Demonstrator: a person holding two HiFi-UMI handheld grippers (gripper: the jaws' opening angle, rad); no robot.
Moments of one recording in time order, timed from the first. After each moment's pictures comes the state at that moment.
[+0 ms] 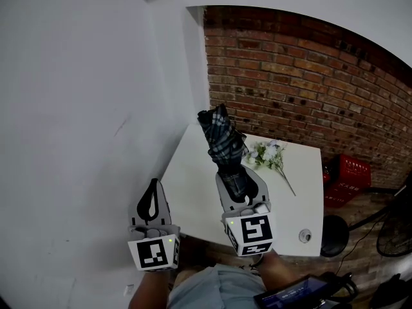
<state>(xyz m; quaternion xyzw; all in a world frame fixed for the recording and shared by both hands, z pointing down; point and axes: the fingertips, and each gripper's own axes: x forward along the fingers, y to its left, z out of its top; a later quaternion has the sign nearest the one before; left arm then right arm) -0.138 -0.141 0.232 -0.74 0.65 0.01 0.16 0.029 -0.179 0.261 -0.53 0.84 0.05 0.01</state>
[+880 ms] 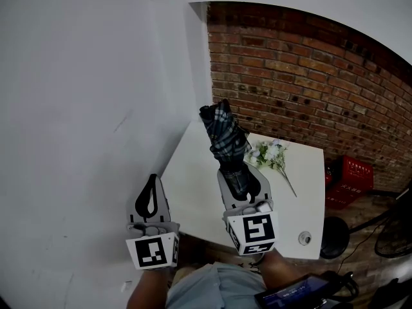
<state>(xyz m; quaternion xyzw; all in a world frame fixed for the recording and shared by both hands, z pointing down) -0.137 -0.144 0.234 -0.74 0.65 0.02 0.18 0.032 -0.185 0.266 -0.53 0.85 0.06 0.02</state>
